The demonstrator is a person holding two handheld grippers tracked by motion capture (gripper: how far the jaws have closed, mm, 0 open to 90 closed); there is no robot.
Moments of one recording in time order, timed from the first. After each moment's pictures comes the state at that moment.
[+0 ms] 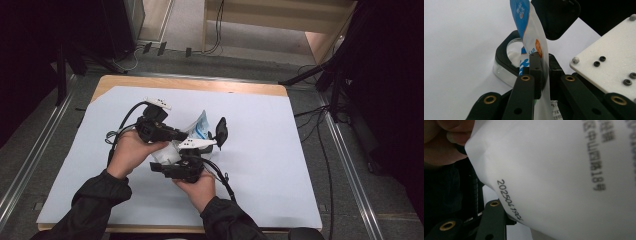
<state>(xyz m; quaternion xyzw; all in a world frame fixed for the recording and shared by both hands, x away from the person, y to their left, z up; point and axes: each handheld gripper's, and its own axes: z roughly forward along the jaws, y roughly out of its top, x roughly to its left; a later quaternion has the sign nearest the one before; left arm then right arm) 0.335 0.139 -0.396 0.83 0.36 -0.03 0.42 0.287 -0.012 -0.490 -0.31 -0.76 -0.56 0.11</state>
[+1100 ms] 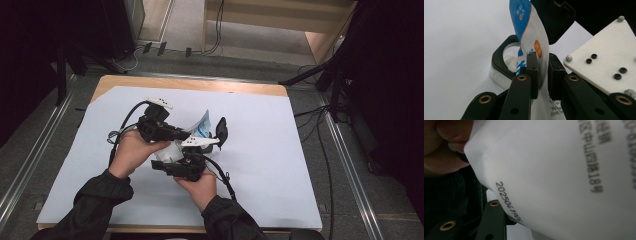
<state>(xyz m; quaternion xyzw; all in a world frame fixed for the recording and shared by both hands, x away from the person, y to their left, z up) 0.335 0.136 -0.395 0.83 0.36 -0.04 0.43 0.291 -0.016 -0.489 -0.31 -0.75 -0.57 0.13</state>
